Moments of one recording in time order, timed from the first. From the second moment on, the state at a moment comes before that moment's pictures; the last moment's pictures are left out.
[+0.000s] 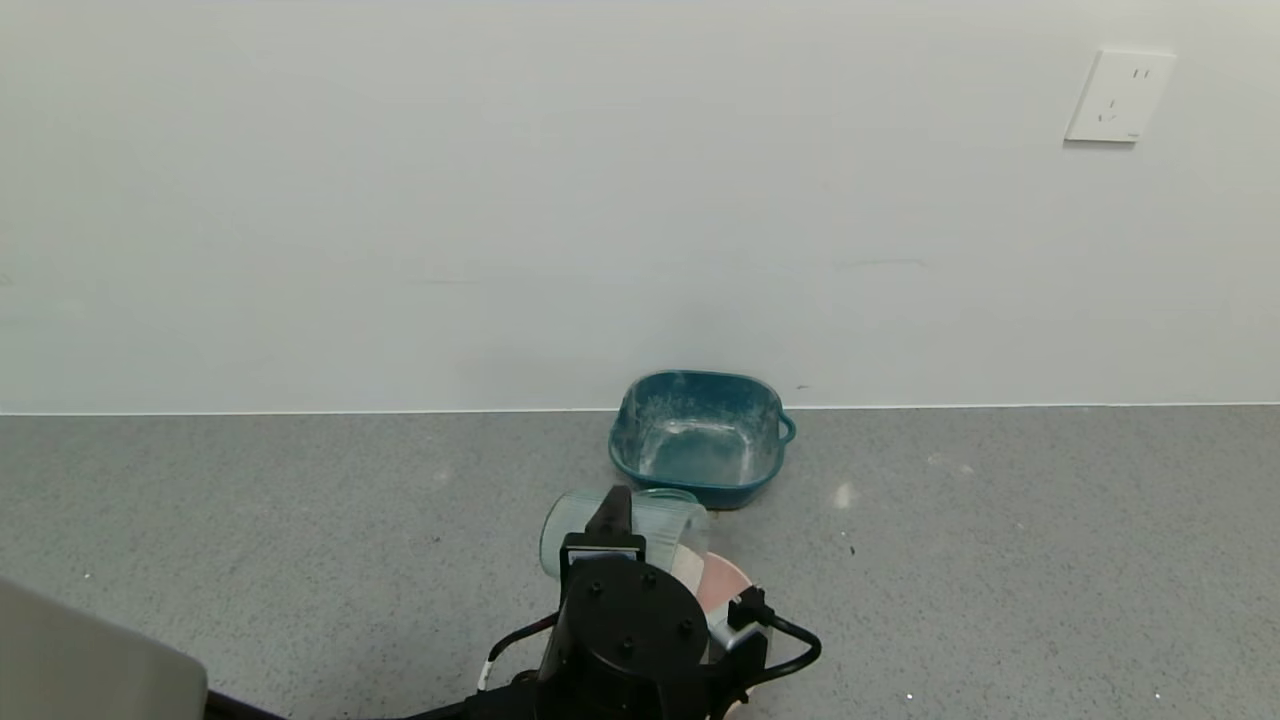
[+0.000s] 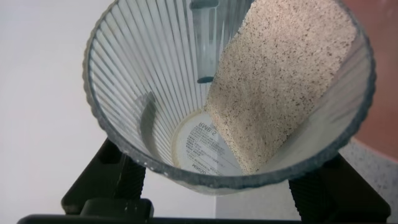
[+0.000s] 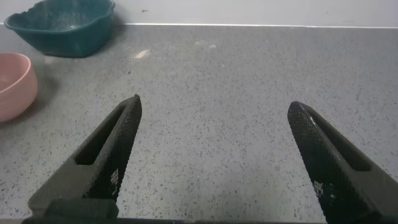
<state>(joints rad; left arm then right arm) -1.01 1.90 -0.66 -0.84 0.95 1.23 0.00 0.00 0.00 0.00 -0.01 0.03</state>
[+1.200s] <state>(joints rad) -0.79 1.93 -0.67 -1.15 0.69 0.81 0.00 0.00 0.00 0.00 -0.01 0.03</state>
